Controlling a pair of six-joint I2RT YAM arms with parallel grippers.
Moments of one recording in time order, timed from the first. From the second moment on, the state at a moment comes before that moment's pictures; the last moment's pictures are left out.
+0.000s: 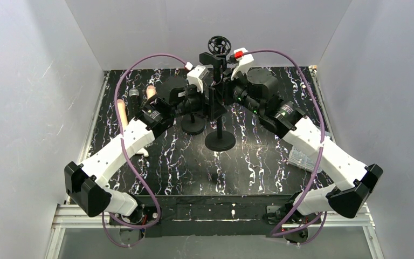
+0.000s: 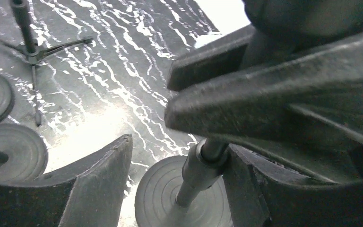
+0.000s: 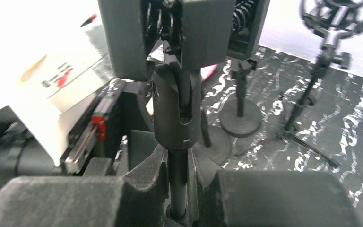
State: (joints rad) left arm -0.70 1.38 1.36 -0.32 0.24 -0.39; right arm 0.82 1.35 1.49 -0.31 0.10 0.26
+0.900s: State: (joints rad) left arm -0.53 1.41 1.36 0.00 1.06 -0.56; right arm 0.49 1.34 1.36 0.37 -0.84 0.78
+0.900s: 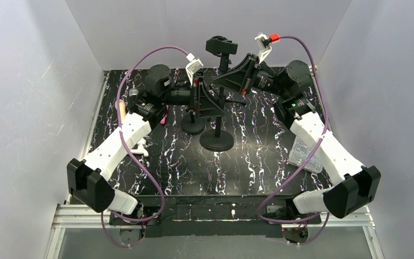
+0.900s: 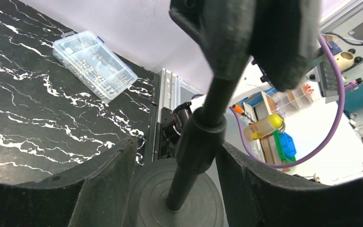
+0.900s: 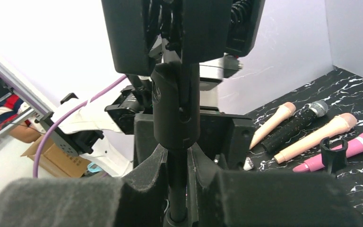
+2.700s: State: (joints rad) left arm -0.49 1.45 1.38 0.09 0.93 -0.67; right arm 0.51 1.26 1.05 0.38 -1.01 0.67
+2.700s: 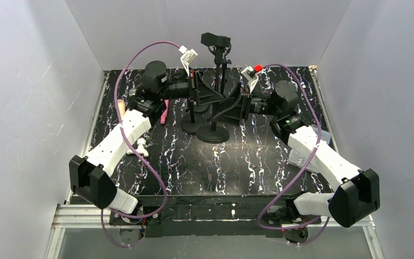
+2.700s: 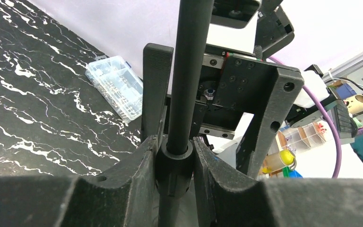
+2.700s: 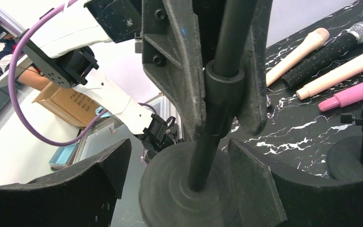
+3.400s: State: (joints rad) left arm -0.49 1.40 1.35 0.11 0.74 -0.68; right arm 0.56 1.24 0.95 0.40 -0.79 0.66
